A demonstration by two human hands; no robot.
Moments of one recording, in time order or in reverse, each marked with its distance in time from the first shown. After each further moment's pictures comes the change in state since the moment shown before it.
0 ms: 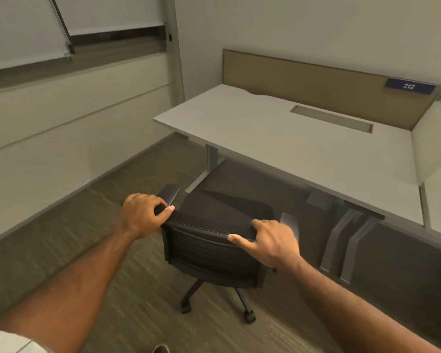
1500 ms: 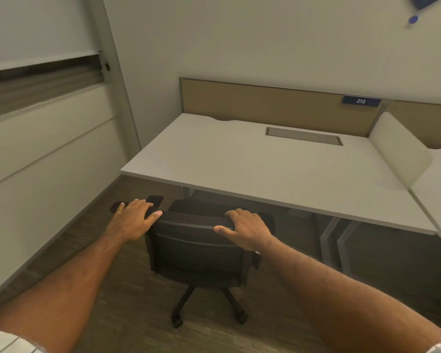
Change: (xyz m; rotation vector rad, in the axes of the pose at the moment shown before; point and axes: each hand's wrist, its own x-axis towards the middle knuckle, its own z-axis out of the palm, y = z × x) left_hand 0.306 -0.209 0.028 -0.048 -0.391 0.119; right_hand 0.316 -0.103 0.058 0.064 -0.097 0.238
